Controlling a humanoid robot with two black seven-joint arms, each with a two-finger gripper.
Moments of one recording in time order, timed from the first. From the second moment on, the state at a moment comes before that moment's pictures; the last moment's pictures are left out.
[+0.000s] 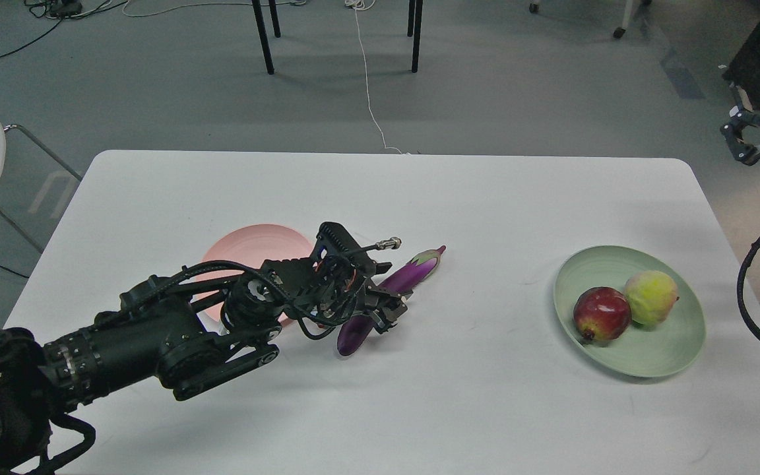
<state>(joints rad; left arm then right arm) -0.81 0.15 -0.25 -1.07 2.17 -0.25 -0.03 0.71 -0.65 0.61 0.63 0.22 0.49 0.49</state>
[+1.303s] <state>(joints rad) -0.80 0.65 -0.27 -1.27 2.00 -0.25 -0.08 0.70 -0.48 0.72 0.52 0.23 0.49 0.49</state>
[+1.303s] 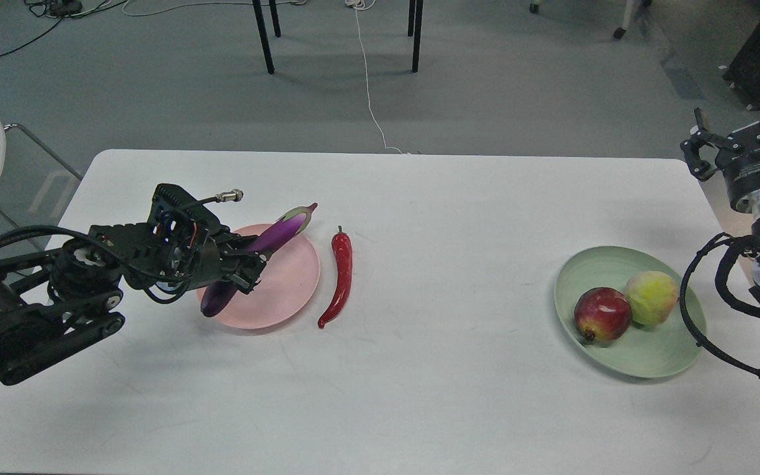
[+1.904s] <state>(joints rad) -0.82 0.62 -0.29 -1.27 1.98 -0.24 -0.07 0.69 -0.49 0.70 0.53 0.23 0.49 0.49</state>
